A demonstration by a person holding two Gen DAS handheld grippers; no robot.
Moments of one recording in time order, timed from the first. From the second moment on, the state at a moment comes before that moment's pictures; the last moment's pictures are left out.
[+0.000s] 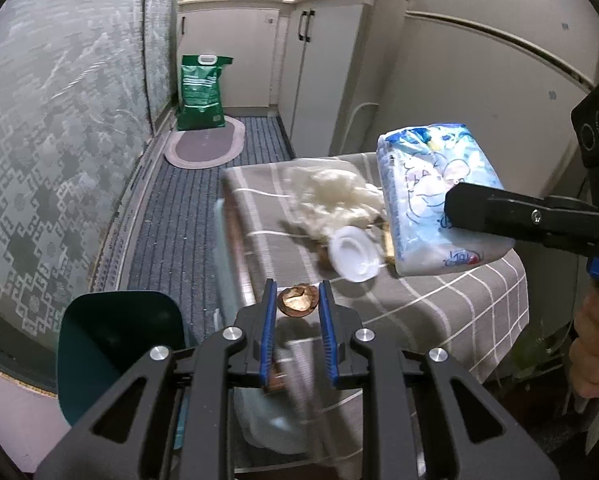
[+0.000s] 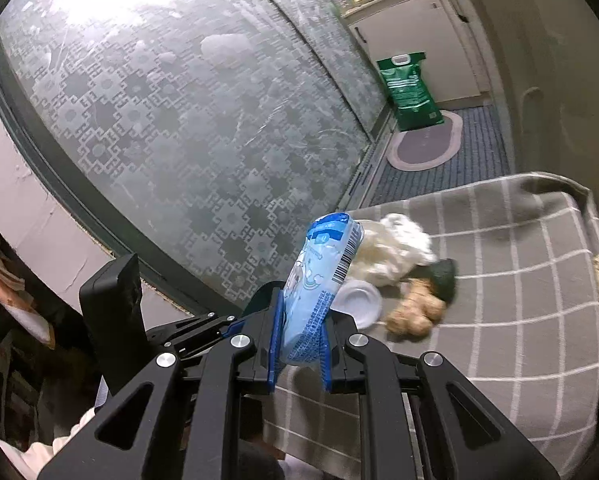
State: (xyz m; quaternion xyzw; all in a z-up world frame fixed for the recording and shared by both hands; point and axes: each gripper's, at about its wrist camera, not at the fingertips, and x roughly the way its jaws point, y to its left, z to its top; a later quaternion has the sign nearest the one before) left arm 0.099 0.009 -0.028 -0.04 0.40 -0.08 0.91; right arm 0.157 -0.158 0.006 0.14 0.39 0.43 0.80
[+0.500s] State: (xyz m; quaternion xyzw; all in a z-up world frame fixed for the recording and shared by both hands) left arm 0.068 0.110 -0.042 -0.07 0.41 -0.02 0.91; right arm 0.152 -0.053 -0.003 0.10 0.42 0.47 0.77
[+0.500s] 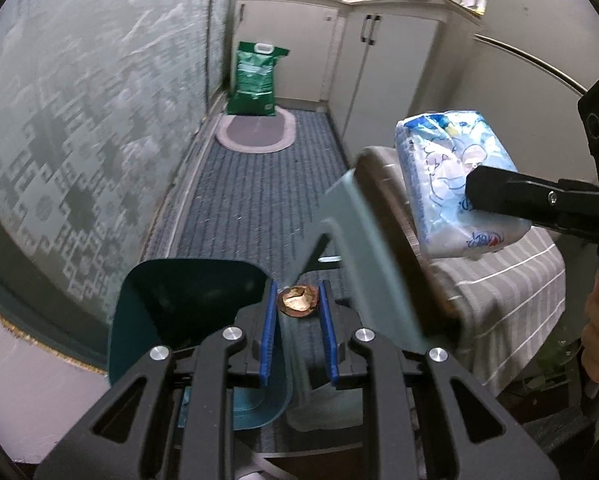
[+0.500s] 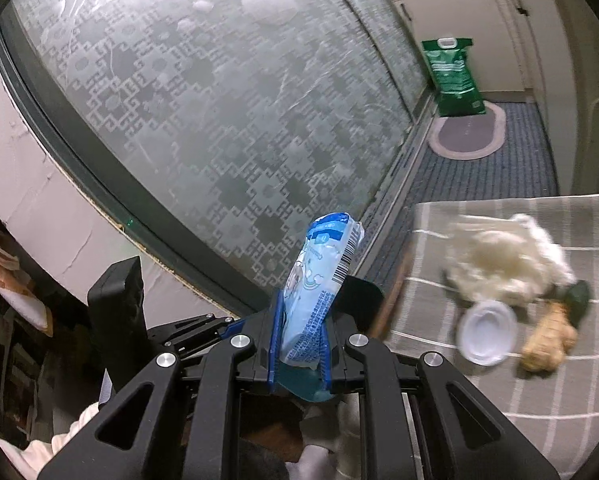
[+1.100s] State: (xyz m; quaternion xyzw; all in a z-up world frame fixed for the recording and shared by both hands) left arm 0.037 0.188 -0.058 -0.11 0.42 0.02 0.90; right arm 0.148 0.045 -0.042 0.06 0.47 0.49 0.74
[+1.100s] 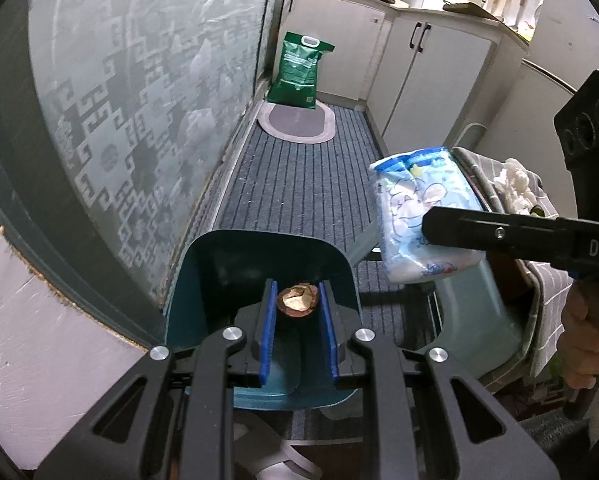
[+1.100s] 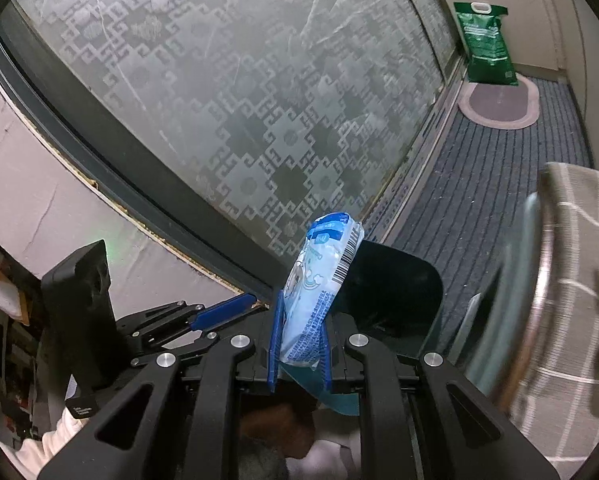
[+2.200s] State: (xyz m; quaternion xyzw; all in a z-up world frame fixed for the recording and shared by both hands) left arm 0.016 0.228 -0.053 -0.14 0.41 0.04 0.90; right arm 0.148 0.100 -0.081 0.03 0.51 0.48 0.71
